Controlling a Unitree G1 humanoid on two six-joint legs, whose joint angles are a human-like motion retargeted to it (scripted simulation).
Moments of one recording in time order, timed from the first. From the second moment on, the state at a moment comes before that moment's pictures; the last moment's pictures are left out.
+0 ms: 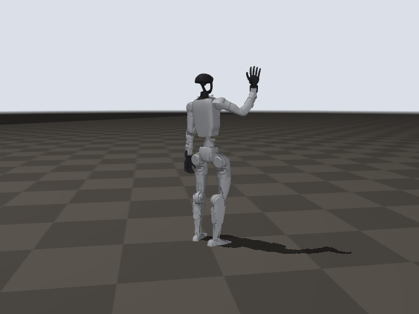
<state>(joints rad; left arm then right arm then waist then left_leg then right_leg) 0.06 0.17 0.07 1.61 0.28 0.06 -0.23 -0.69 -0.90 -0.38 0.05 -0.24 -0.27 -0.91 0.00 -0.05 -0.06 0.07 0.03 0.30 0.05 -0.17 -0.01 0.08 -0.04 -0.36 0.03 -0.09 0.03</state>
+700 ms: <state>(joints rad) 0.05 0.16 0.07 1.61 0.28 0.06 -0.23 -0.75 -0.91 -0.32 0.12 -0.20 -0.36 -0.89 -0.01 -0.04 -0.06 0.06 0.03 0.31 0.05 -0.16 -0.01 0.07 -0.04 -0.36 0.03 -0.09 0.03</state>
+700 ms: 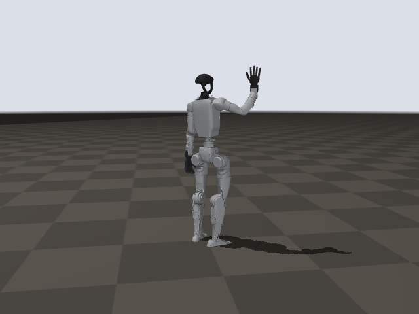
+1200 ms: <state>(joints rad) 0.03 0.15 0.05 1.60 0.28 0.05 -0.24 -0.75 -1.03 -0.27 -0.25 -0.40 -0.28 -0.96 -0.01 -0.02 -0.06 0.06 0.03 0.32 0.05 -0.15 -0.01 0.06 -0.04 -0.35 0.03 -0.09 0.03</state>
